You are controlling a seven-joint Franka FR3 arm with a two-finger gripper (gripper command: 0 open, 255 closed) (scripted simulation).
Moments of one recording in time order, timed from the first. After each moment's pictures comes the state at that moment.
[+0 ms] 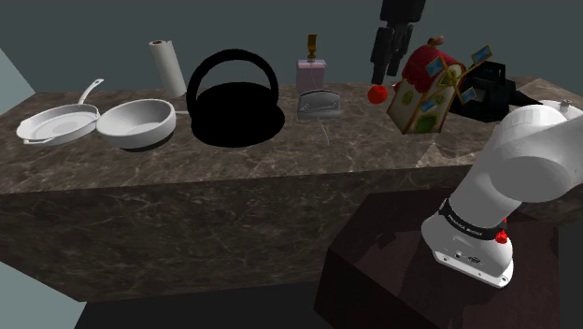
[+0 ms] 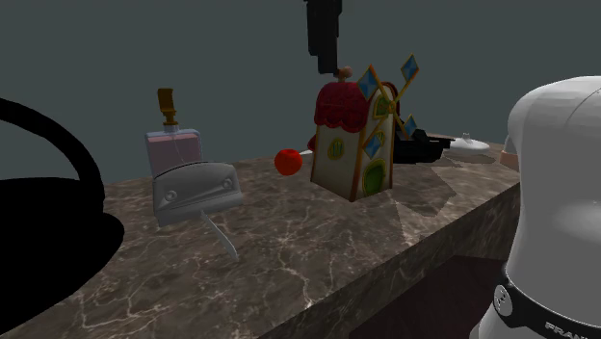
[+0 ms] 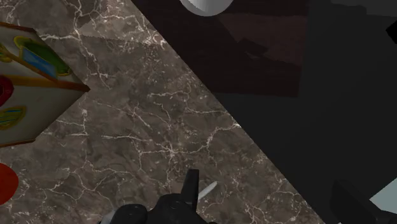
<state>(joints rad) 0.02 -0.77 -0.01 -2.42 0.11 1.58 -0.02</state>
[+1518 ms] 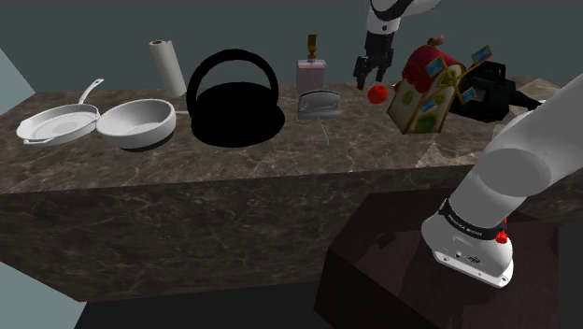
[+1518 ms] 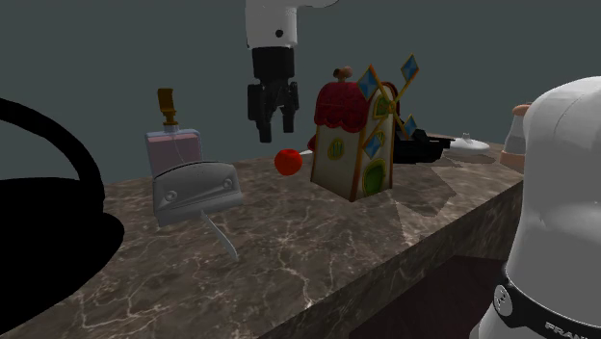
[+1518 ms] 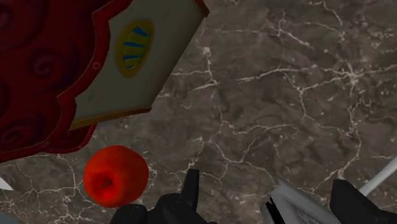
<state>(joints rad) -0.19 -0.30 -0.21 -2.37 -0.11 2.07 -0.09</state>
